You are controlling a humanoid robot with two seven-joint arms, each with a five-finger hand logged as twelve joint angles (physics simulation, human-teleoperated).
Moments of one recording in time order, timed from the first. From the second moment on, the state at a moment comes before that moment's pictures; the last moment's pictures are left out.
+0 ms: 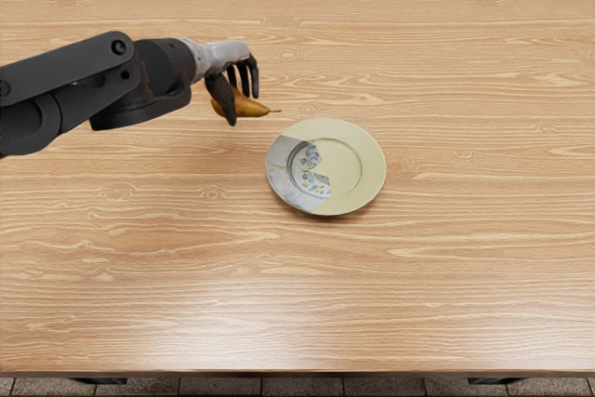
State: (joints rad) left arm -1.31 0.37 -0.25 -1.25 1.09 -0.18 0.61; right arm -0.05 0.00 0.04 0.09 0.10 0.07 -0.28
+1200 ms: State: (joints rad) left arm -1.35 0.08 -0.24 -1.11 1.09 -0.17 0.61; right arm -0.05 0.00 0.04 0.09 0.10 0.07 -0.28
